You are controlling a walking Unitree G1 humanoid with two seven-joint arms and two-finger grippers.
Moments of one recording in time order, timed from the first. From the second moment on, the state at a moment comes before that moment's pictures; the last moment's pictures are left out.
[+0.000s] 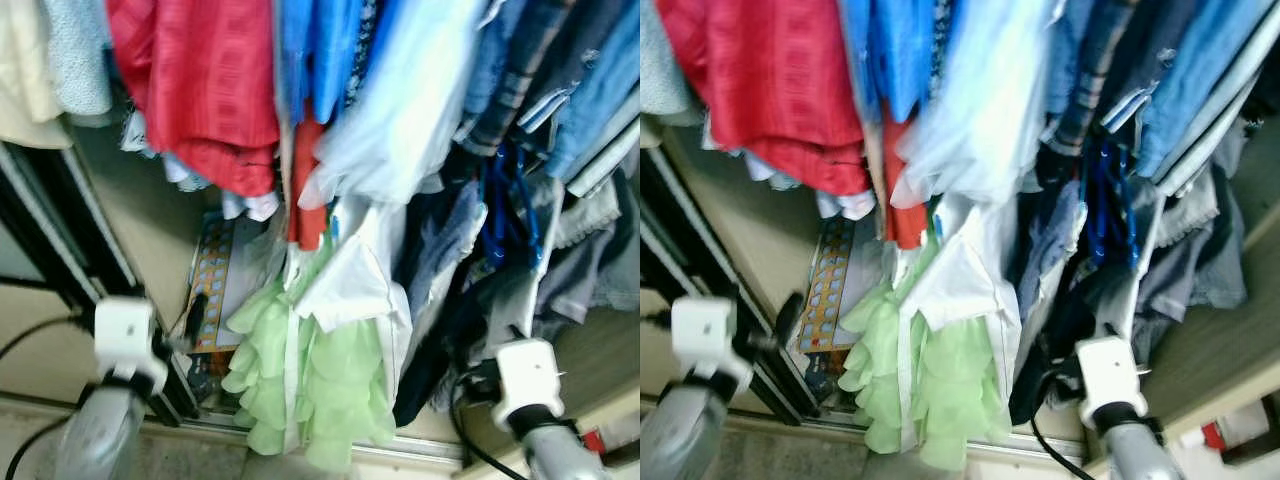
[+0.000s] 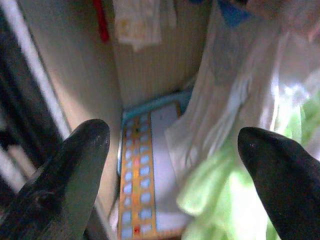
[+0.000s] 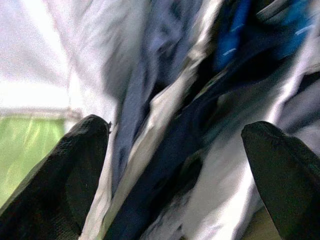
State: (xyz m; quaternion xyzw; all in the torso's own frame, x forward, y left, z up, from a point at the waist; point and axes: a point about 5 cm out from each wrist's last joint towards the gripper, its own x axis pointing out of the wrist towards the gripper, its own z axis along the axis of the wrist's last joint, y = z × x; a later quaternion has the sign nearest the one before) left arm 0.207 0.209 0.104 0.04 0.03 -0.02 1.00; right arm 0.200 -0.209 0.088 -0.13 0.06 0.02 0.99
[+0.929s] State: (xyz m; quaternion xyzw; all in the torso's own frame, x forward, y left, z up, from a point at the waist) left arm 0.201 0.202 0.115 0.06 0.01 -0.02 1.00; right arm 0.236 -0.187 0.113 -0.09 0.03 0.01 1.00
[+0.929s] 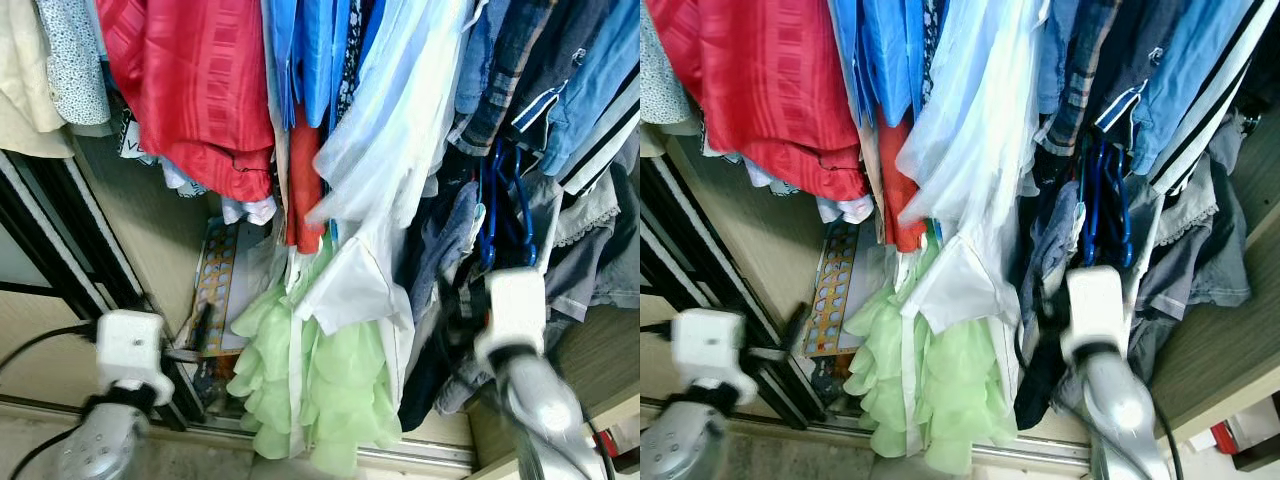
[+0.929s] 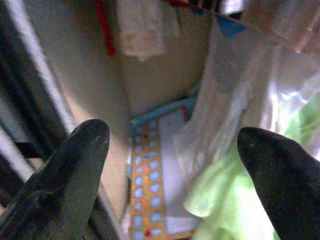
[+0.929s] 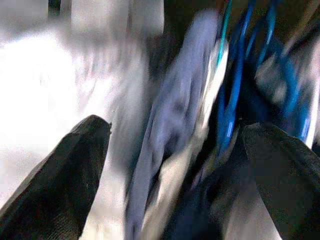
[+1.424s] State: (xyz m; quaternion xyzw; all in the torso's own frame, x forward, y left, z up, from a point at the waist) left arm 0.179 0.204 0.096 0.09 0.05 0.02 0.99; right arm 0.211 -0.209 0.100 -0.12 0.08 -0.03 0.99
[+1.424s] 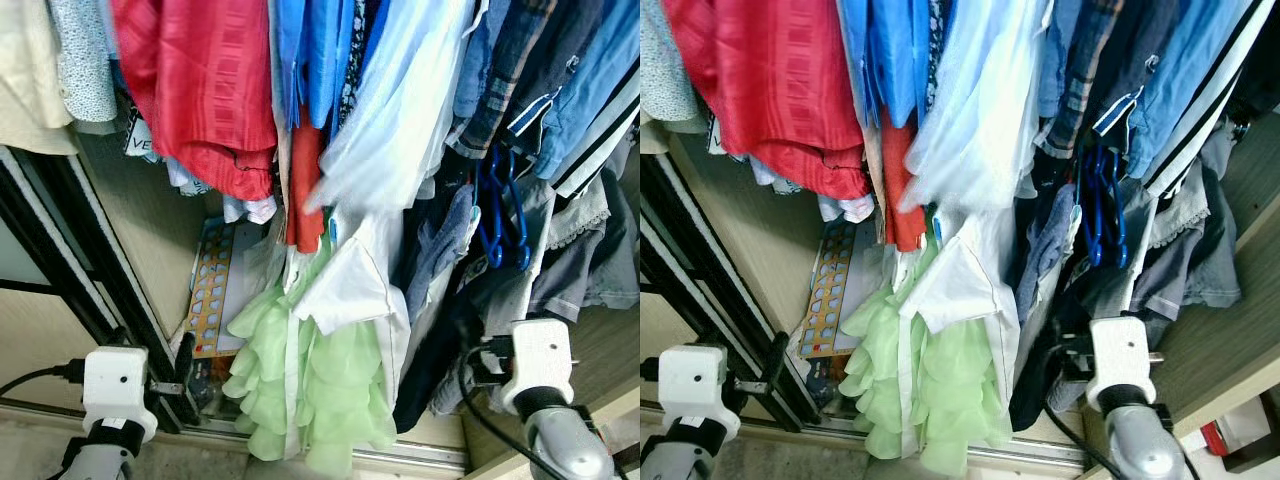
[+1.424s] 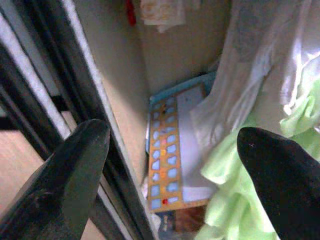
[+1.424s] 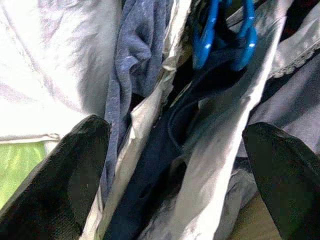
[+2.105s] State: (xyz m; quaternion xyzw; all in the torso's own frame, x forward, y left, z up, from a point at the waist) left arm 0.193 0.188 0.106 0.07 0.02 -0.01 1.00; right arm 0.224 -0.186 0.112 -0.15 0.04 0.04 0.99
